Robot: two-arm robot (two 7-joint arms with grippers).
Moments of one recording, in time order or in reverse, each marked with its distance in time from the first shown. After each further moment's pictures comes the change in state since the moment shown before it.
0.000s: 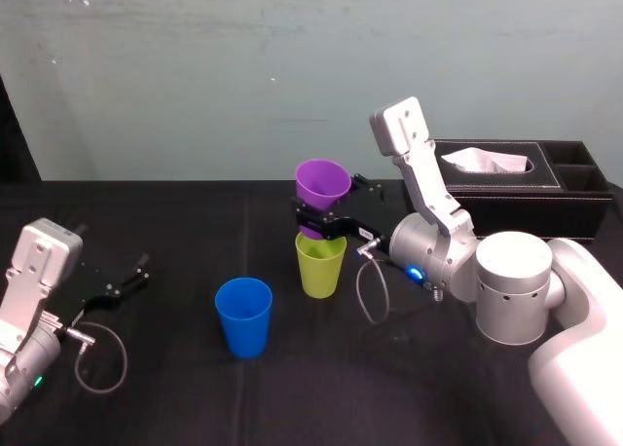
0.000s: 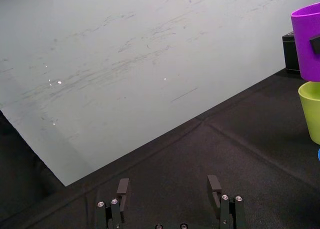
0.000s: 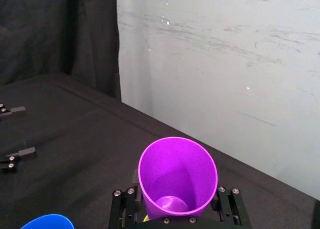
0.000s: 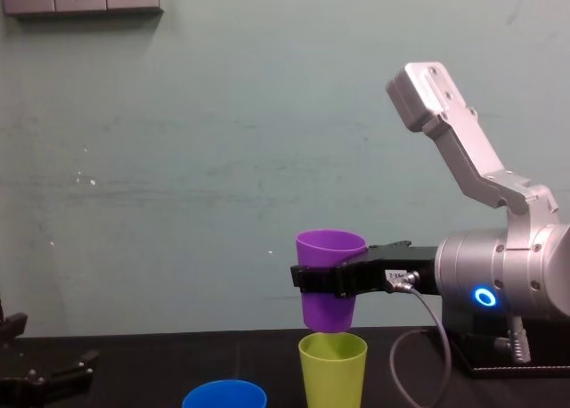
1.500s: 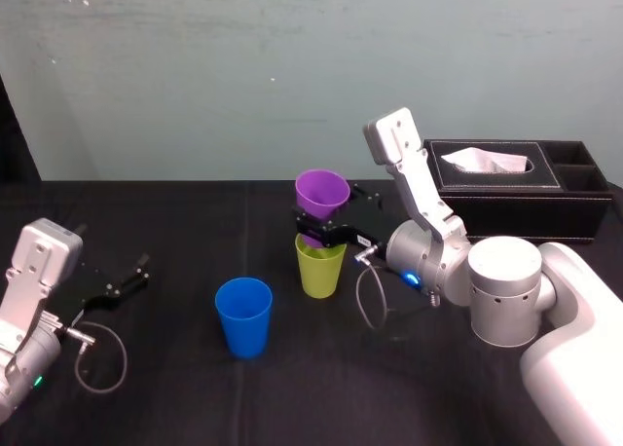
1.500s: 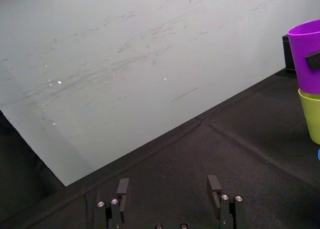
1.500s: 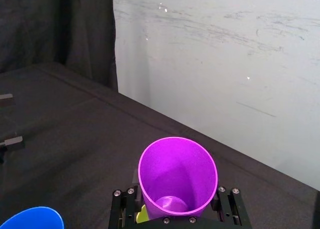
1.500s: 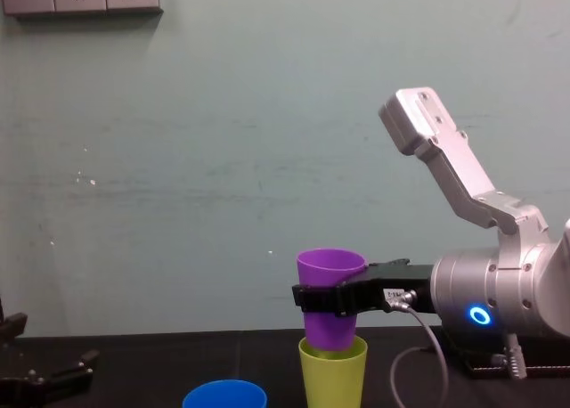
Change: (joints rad) left arm 0.000 0.000 0.000 0.000 0.000 0.000 0.000; right arm 0.019 -0.019 -0.002 0.071 -0.024 -0.016 0.004
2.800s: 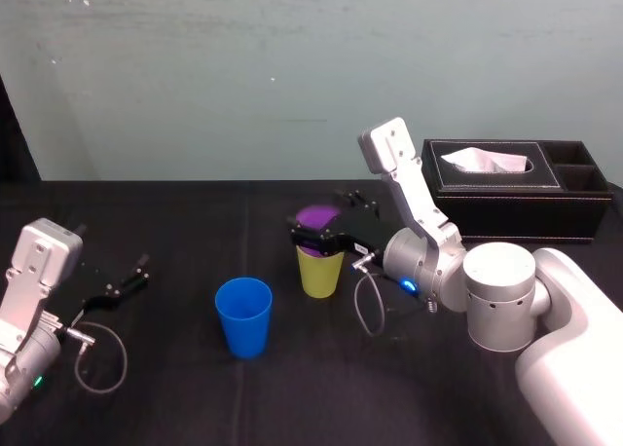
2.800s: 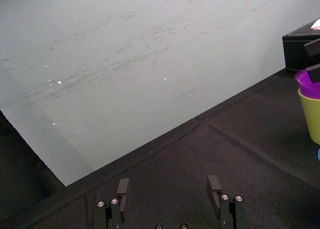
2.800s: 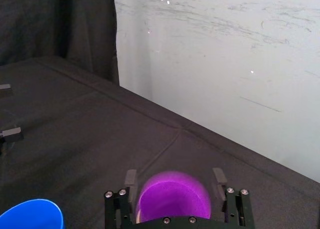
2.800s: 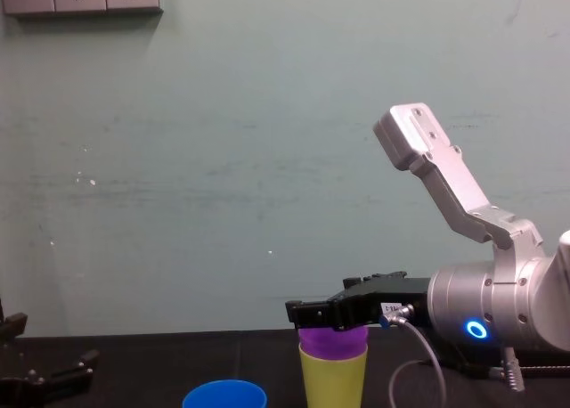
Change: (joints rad) left arm 0.000 0.000 0.000 0.000 0.000 0.000 0.000; right arm 0.003 -0.007 -0.007 0.032 -0.010 -0.011 0.006
